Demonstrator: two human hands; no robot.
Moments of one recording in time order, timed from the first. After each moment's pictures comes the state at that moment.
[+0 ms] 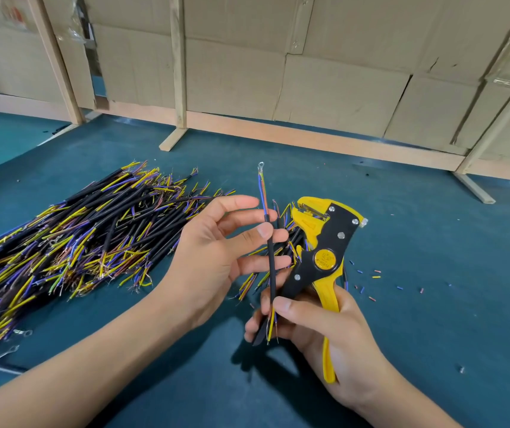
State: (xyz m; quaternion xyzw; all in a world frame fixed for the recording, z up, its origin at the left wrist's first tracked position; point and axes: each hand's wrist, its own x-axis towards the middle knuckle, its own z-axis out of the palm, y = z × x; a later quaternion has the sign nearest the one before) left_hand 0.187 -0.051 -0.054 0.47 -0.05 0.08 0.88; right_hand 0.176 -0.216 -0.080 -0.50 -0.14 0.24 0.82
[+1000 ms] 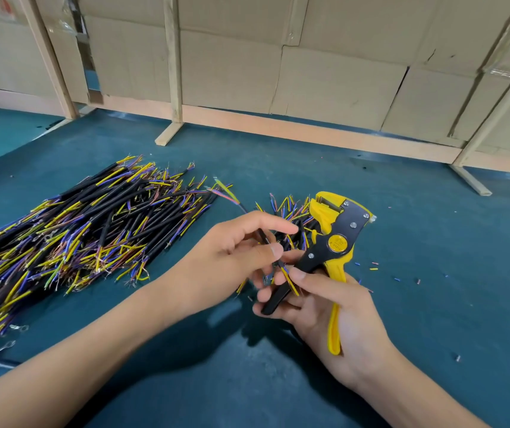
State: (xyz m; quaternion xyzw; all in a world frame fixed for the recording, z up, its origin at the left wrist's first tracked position) left_hand 0.186 -0.044 -0.058 0.71 -0.15 -0.02 0.69; right_hand 0.184 -0.217 -0.071 -0.47 -0.08 0.23 0.85
